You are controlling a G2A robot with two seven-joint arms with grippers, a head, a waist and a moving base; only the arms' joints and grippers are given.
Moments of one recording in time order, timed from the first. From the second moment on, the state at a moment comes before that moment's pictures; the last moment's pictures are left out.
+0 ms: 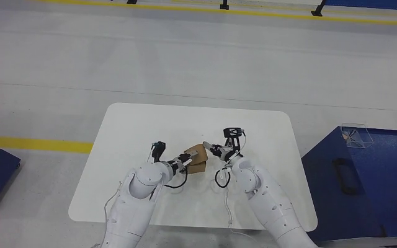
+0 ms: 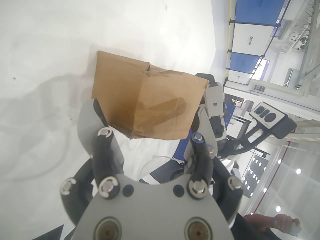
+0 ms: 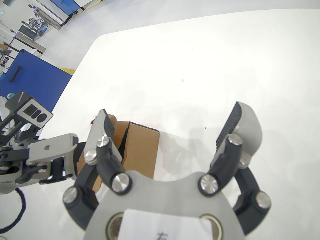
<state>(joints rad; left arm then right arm) 1.04 -1.56 -1.28 -1.28 0.35 0.42 -0.67 -0.94 -1.42 1.13 -1.01 -0.85 -0.14 0.18</state>
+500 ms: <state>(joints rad) 1.04 -1.55 -1.25 -1.28 0.30 0.38 -0.68 -0.93 -1.42 1.13 -0.99 -0.85 -0.12 0.15</state>
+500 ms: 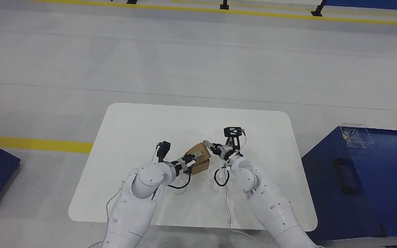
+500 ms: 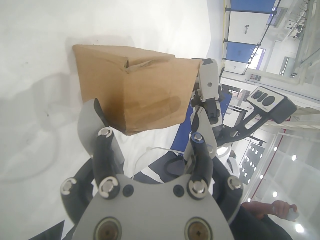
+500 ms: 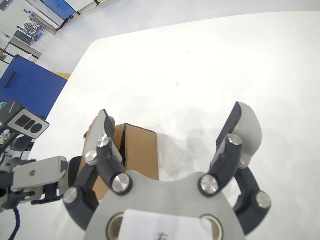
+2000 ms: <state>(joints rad) 0.99 -1.53 -1.20 -1.21 0.26 0.41 -0.62 -0.93 -1.45 1.07 -0.95 -0.94 -0.05 0.11</state>
